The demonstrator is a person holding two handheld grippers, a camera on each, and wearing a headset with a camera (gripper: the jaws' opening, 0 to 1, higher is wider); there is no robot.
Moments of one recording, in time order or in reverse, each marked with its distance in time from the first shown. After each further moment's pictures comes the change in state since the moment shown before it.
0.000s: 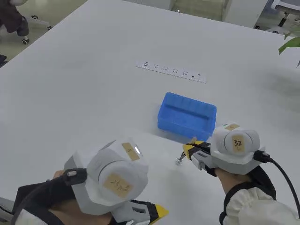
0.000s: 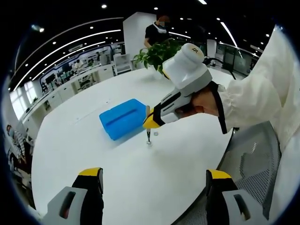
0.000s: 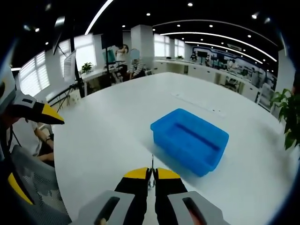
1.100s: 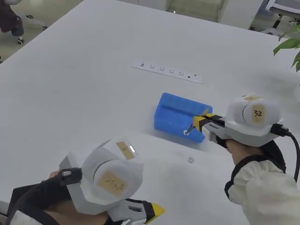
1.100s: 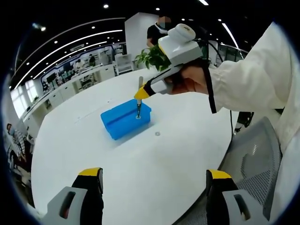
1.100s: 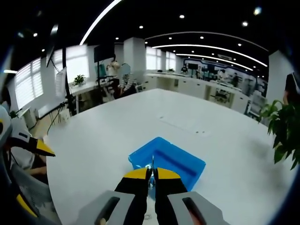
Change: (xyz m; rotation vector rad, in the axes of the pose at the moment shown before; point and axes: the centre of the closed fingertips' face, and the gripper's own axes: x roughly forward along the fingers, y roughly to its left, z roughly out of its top) left arm 0.001 0.003 -0.001 -0.015 -0.005 0.007; right arm -0.014 -0.049 0.061 0.004 -0.126 -0.089
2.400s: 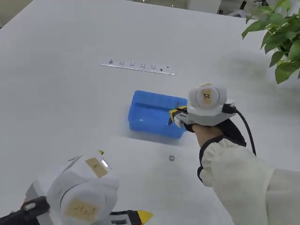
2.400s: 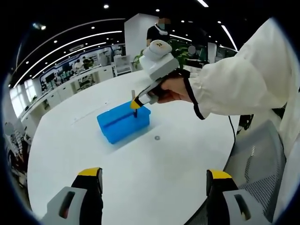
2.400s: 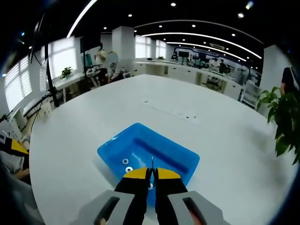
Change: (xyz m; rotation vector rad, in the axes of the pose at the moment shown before) left arm 0.020 0.006 0.007 -0.009 -0.019 -0.015; right arm 0.056 -0.040 -0.034 0.035 0.126 -0.072
